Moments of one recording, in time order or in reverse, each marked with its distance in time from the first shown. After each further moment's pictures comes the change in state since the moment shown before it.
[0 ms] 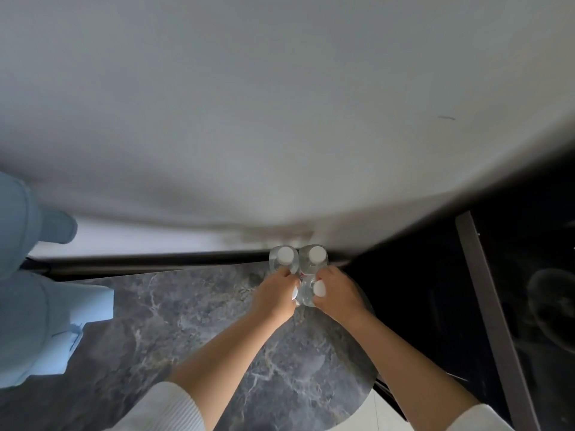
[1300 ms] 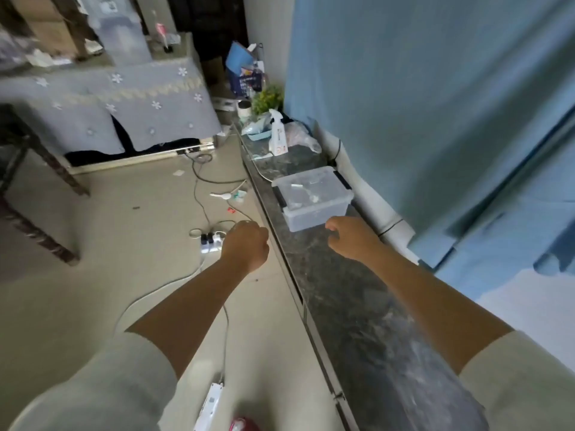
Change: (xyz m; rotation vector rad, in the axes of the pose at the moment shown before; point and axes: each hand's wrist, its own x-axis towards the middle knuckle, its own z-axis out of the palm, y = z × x) left_hand -0.552 -0.160 -0.009 -0.084 0.657 -1.284; right_hand -0.312 -0.392 0.100 -0.618 -0.274 -1.340
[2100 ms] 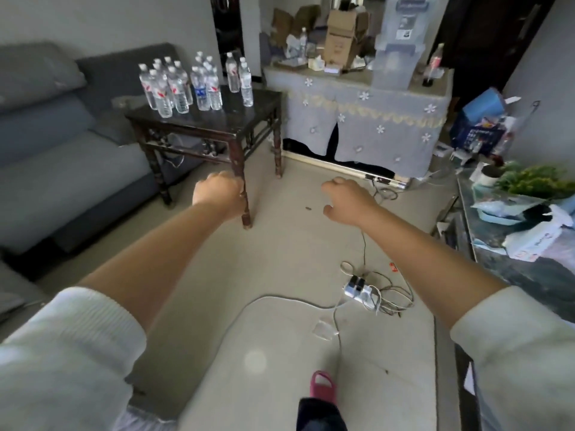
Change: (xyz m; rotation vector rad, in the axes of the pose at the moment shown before) left_hand -0.071 -0.513 -0.085 -0.002 0.098 -0.928; right_hand 0.247 -0.534 0.077 -0.366 0.007 -0.827
